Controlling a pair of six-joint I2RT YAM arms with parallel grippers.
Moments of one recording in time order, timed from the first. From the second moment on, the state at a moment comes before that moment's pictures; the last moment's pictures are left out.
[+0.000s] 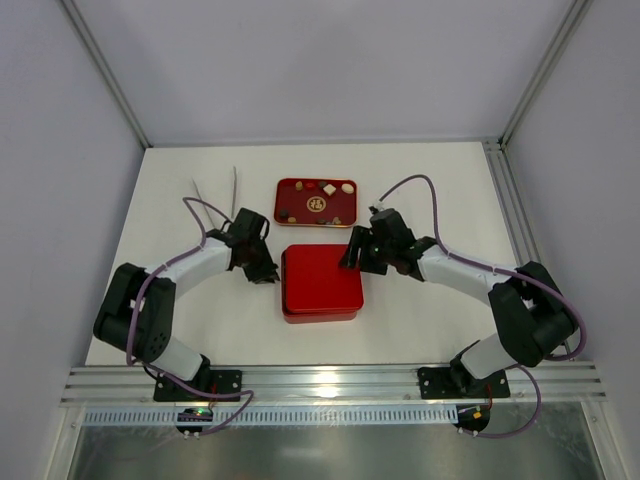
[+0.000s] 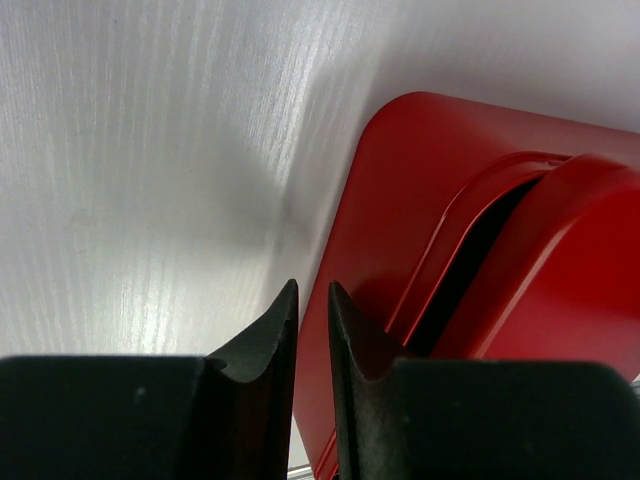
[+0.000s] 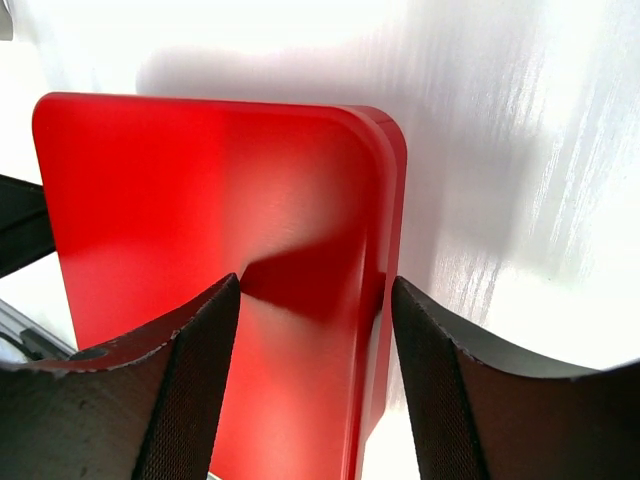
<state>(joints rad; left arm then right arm) -0.41 1.53 0.86 -0.49 0.12 -0.80 0.59 1.49 0.82 -0.14 -0.13 0.72</state>
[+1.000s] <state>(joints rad) -0.44 1.53 0.86 -0.49 0.12 -0.82 0.69 1.49 0.84 -0.15 -0.01 0.64</state>
